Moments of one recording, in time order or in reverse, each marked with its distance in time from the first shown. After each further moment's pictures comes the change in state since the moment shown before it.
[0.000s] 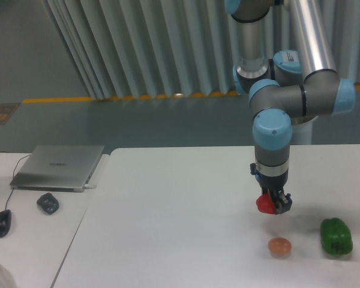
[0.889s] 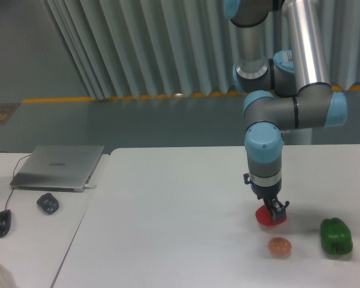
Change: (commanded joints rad) arm -0.017 -0.026 0.000 0.023 0.005 -0.003
